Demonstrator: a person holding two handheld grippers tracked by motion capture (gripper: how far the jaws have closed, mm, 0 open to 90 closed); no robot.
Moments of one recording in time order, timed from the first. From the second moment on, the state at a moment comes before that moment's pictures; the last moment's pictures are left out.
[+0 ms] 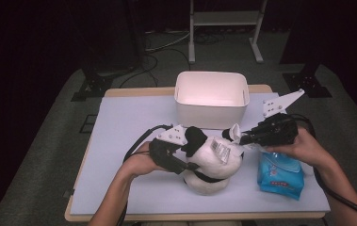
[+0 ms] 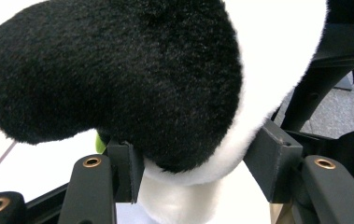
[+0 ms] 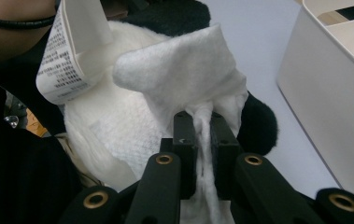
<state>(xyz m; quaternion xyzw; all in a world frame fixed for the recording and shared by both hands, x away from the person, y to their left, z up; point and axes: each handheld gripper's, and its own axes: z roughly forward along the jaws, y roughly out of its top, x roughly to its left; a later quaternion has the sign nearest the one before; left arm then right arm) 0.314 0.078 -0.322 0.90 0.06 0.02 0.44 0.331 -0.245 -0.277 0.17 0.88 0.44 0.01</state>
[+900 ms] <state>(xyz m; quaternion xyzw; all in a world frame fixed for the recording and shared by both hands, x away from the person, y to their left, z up) 0.313 0.079 -0.305 0.90 0.06 0.04 0.42 0.327 -0.208 -0.264 0.11 0.89 0.44 0.00</state>
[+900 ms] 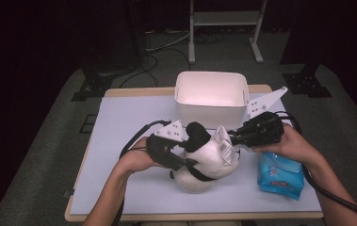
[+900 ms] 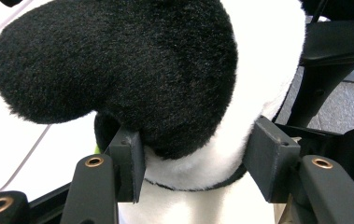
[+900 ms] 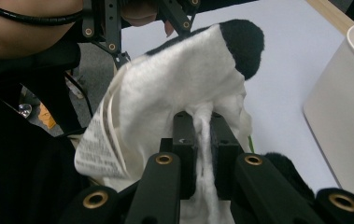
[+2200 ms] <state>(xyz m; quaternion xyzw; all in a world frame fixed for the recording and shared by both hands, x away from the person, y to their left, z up) 0.309 0.061 -0.308 0.91 0.04 0.02 0.42 0.327 -0.191 -0.262 0.11 0.90 0.42 0.01</state>
